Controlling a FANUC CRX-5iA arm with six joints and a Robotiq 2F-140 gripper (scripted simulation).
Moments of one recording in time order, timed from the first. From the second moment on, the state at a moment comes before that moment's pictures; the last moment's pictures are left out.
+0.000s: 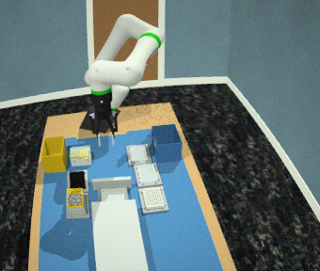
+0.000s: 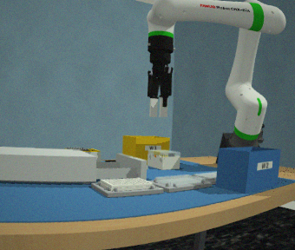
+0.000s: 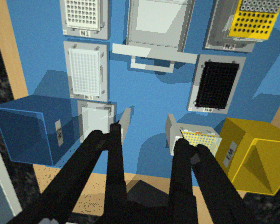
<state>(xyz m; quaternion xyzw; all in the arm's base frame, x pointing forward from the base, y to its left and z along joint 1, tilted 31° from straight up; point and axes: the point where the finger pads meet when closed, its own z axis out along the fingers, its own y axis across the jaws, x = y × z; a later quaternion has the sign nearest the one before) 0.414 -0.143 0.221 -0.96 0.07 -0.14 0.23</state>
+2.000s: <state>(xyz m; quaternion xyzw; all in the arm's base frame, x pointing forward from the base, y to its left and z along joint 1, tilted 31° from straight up) 0.515 -0.105 0.137 -0.96 0.08 -0.14 0.23</state>
